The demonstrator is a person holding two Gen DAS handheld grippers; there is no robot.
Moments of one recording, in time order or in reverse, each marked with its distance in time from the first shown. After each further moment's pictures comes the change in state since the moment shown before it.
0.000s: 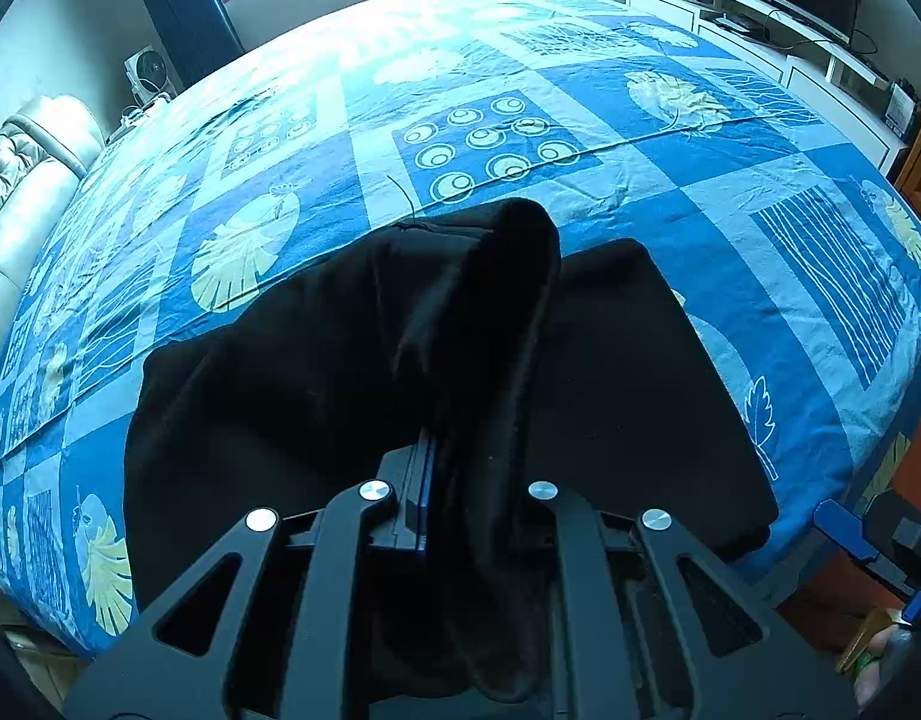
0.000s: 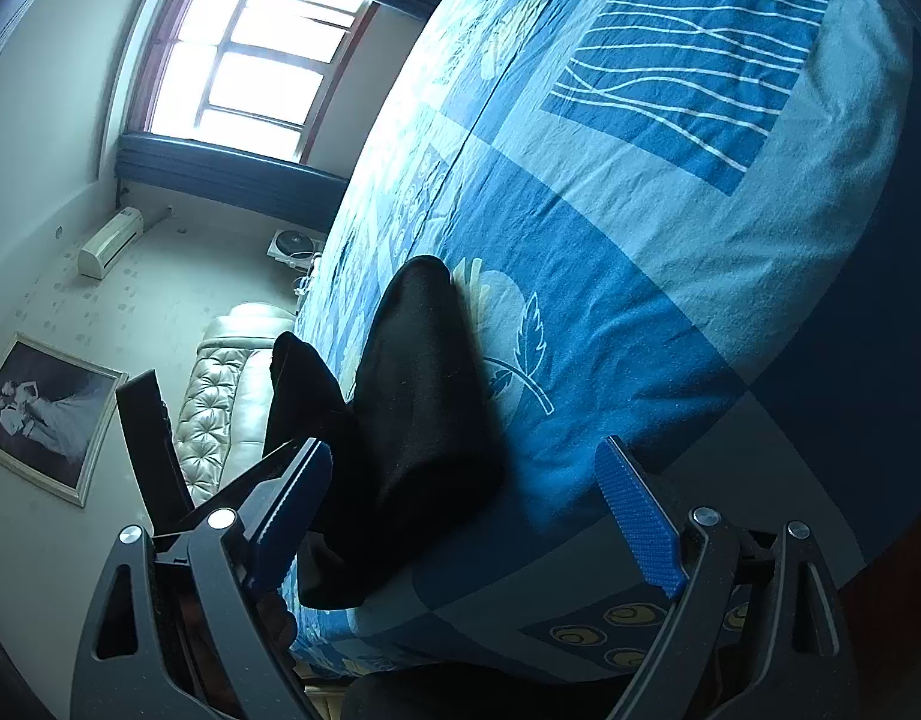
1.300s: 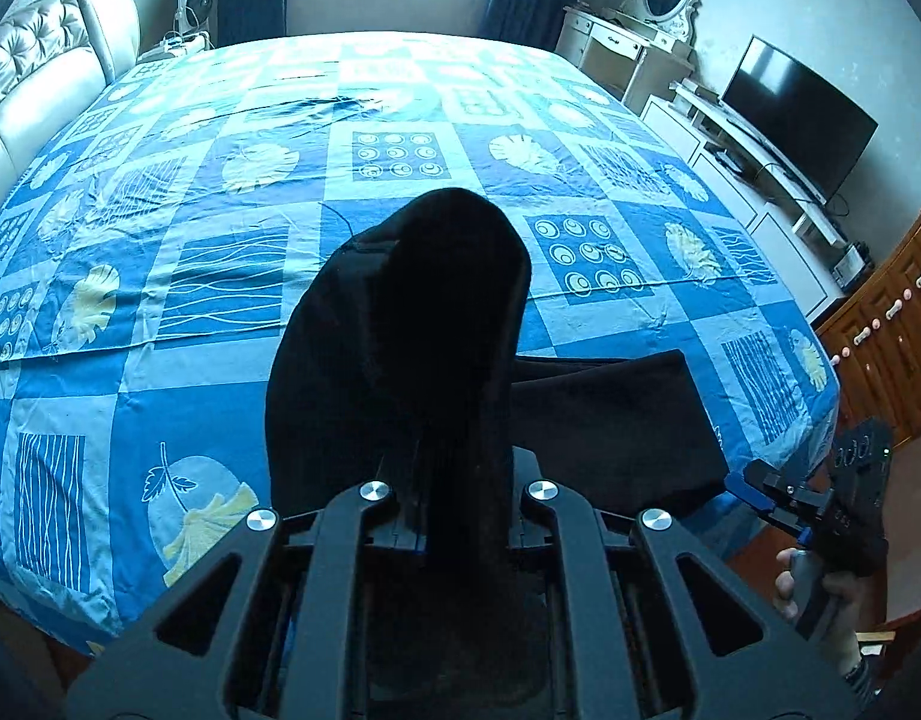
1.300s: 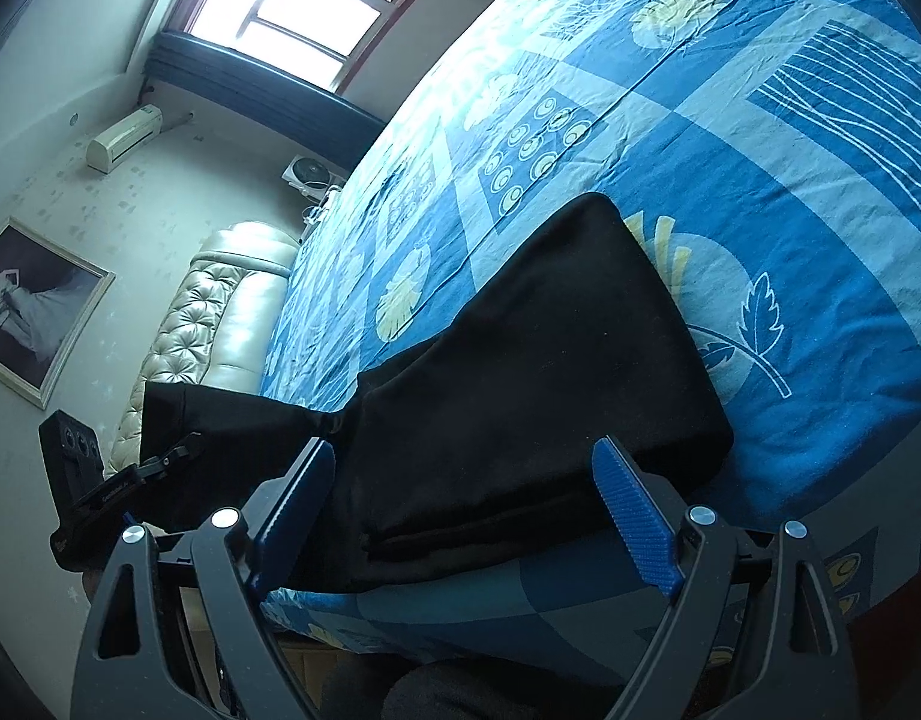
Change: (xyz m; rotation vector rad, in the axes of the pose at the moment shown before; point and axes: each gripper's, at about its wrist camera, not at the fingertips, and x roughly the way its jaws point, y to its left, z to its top) left arm -0.099 0.219 -0.029 -0.247 -0.094 -0.247; right arm 0.057 0.100 -0.019 -0.230 0.085 -0.060
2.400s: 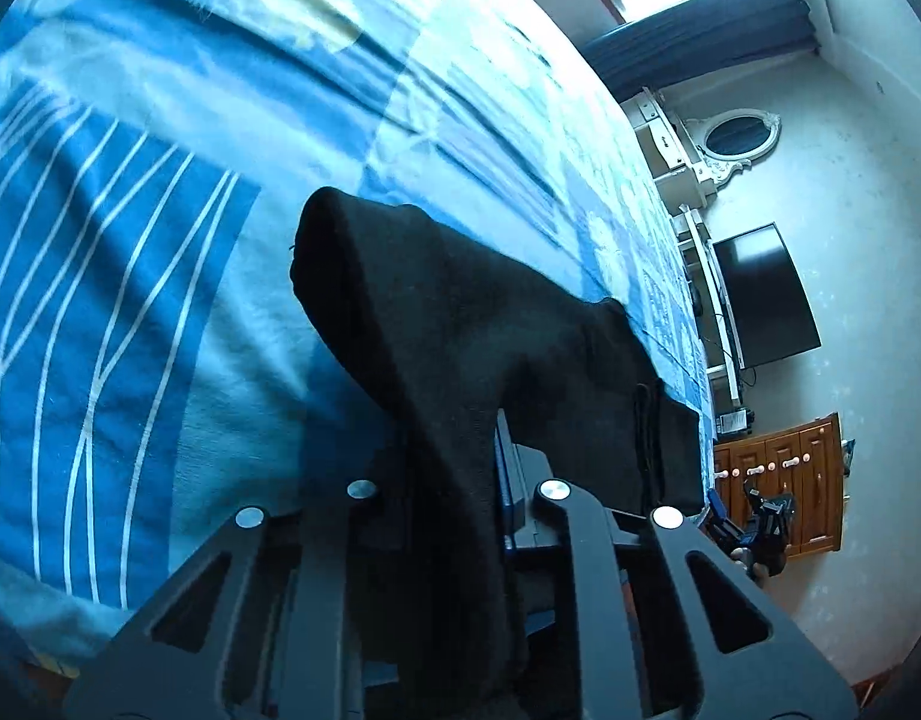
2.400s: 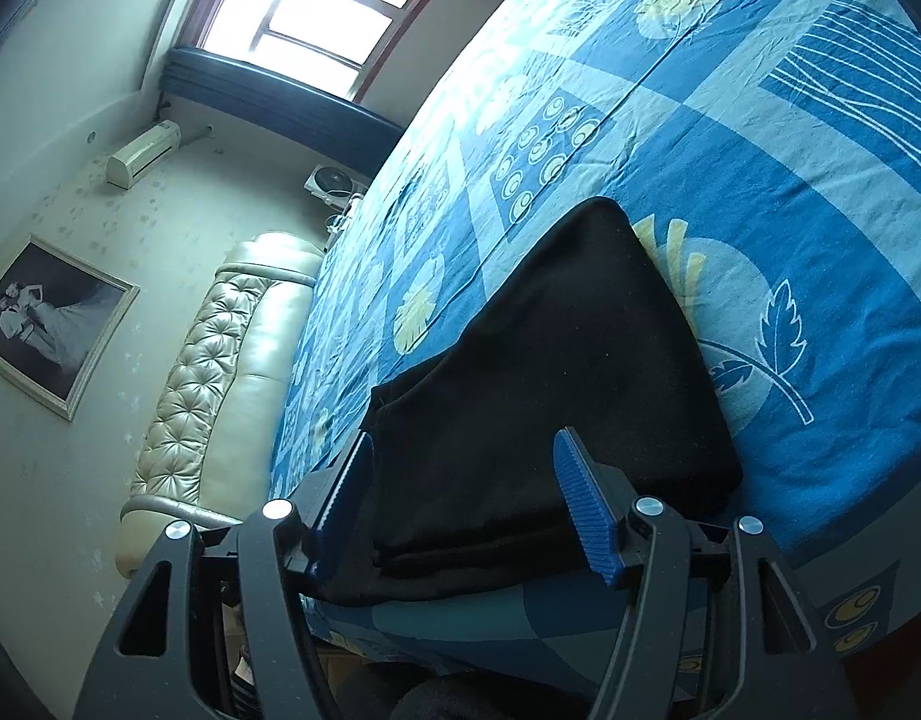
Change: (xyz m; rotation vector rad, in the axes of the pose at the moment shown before) left arm 0.036 0.316 -0.116 -0.541 0.058 -0.413; right arm 0.014 -0.012 0.014 0.023 -0.011 0.078
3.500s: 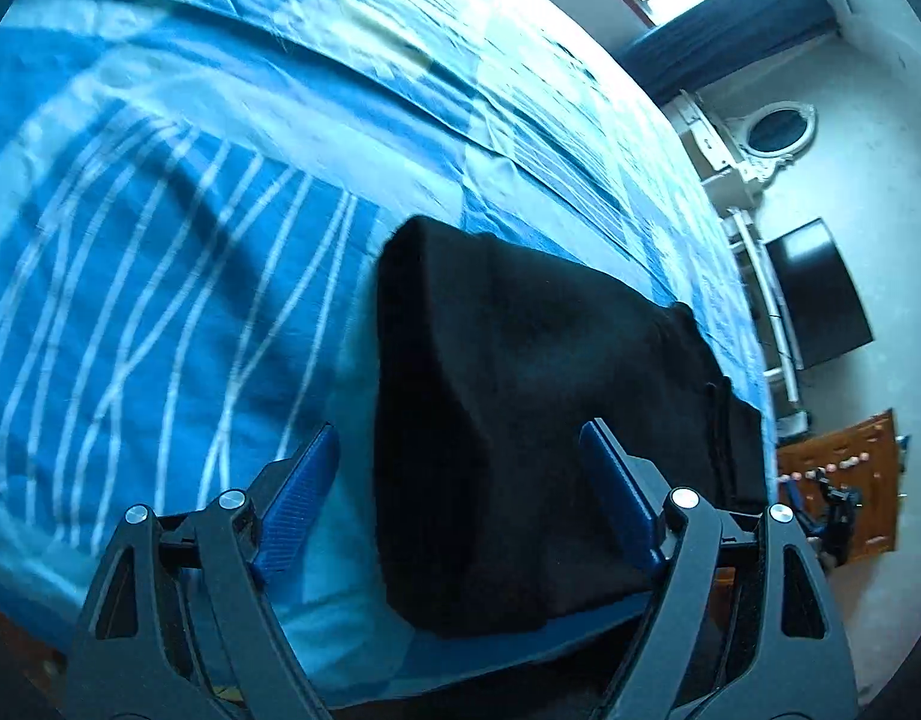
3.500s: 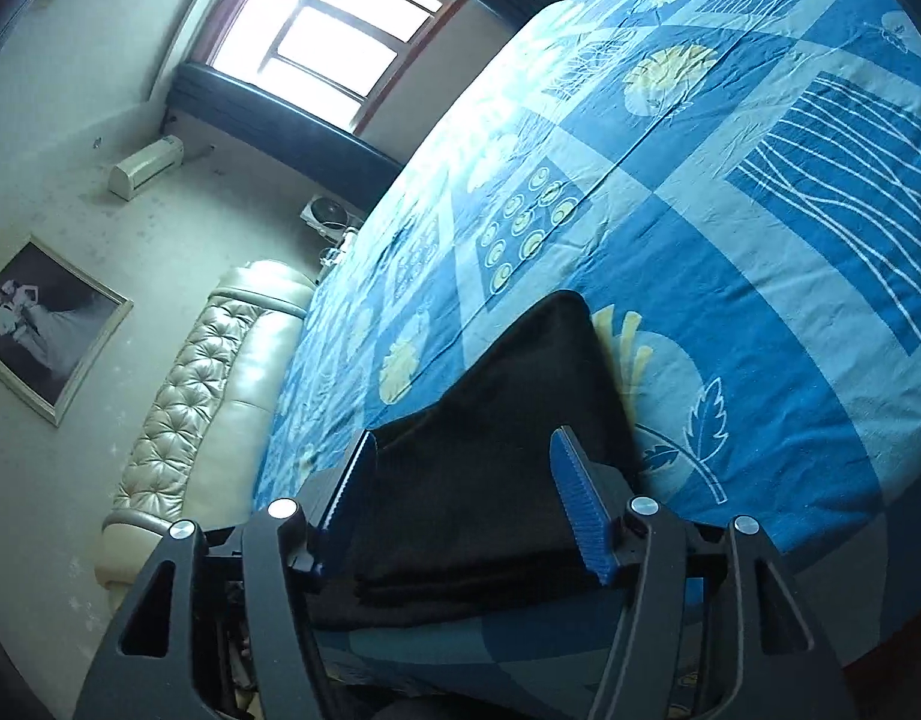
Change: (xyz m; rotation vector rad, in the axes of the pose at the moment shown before) left arm -0.021 0.033 -0.009 0.032 -0.034 0.130; right arm -0.028 -0.010 0.026 -0.008 -0.081 -0.002
